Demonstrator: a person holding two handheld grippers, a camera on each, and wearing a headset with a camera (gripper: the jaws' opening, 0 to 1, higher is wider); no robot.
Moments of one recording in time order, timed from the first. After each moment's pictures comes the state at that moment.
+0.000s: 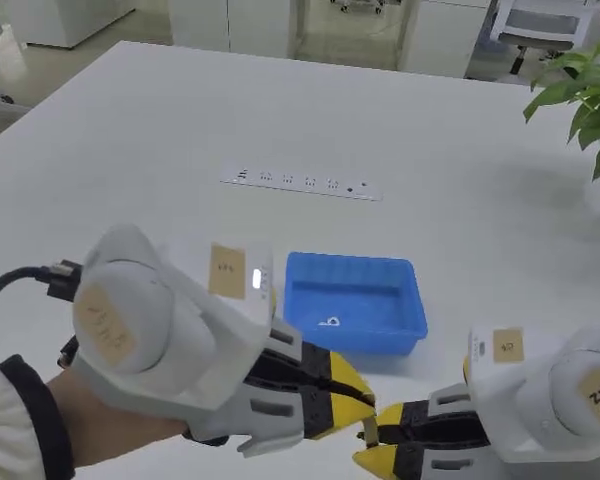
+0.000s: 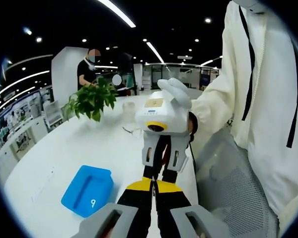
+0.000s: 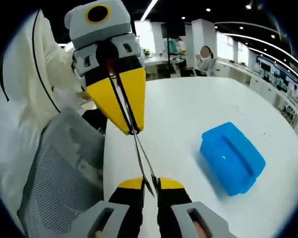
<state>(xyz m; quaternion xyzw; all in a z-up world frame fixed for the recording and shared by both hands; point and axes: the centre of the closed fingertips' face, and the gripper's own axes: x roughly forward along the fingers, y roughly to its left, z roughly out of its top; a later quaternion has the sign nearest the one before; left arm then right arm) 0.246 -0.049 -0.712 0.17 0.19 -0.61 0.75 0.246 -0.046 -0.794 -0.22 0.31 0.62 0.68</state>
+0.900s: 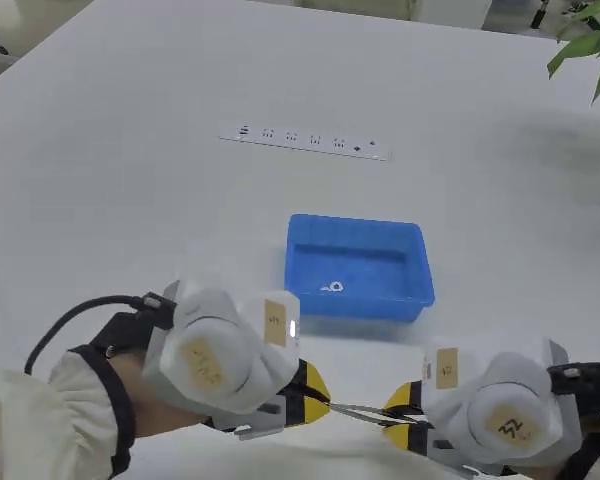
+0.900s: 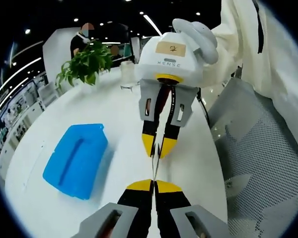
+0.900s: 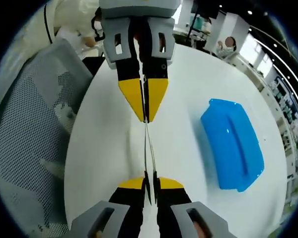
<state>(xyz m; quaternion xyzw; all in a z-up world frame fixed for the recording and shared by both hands) 0.264 -0.036 -0.834 0.26 0.27 -0.59 0.71 0.269 -0.080 -0.873 -0.41 0.32 0.59 0.62</state>
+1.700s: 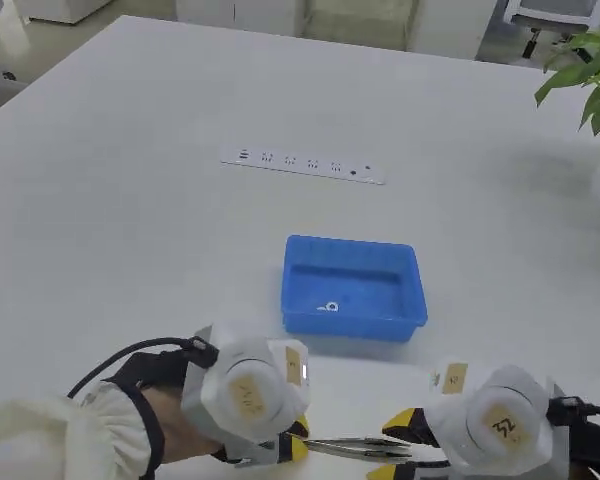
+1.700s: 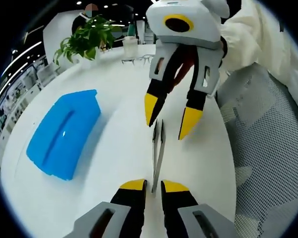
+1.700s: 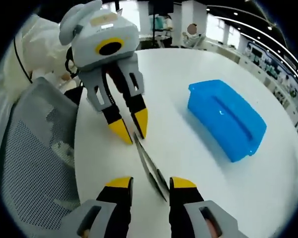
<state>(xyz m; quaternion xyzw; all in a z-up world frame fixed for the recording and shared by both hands) 0.258 -0.022 -0.877 0.26 0.36 -0.56 0.70 0.259 -0.080 -0.859 -0.23 0.38 0.53 0.72</state>
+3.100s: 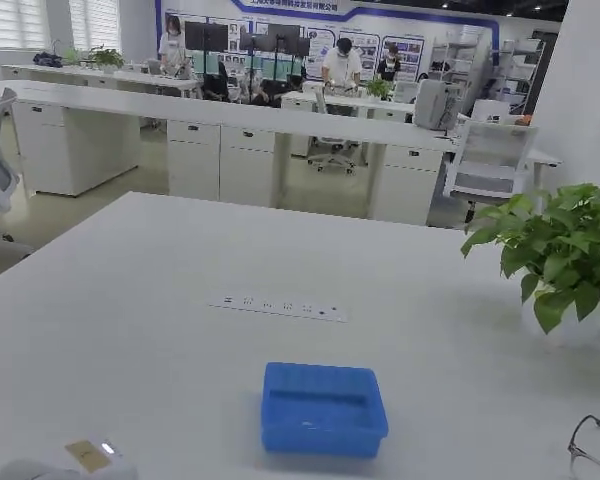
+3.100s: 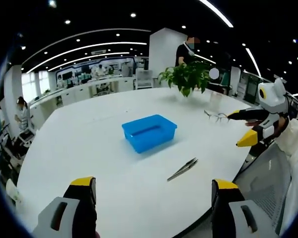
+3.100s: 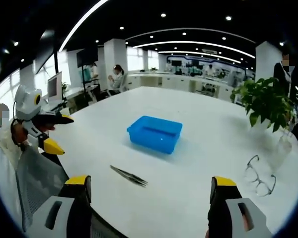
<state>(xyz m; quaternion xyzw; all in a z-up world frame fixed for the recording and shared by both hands) 0.215 0.065 -0.760 0.05 0.28 -0.23 0.93 0.238 -0.156 -0.755 -0.08 0.28 0.30 0.91</state>
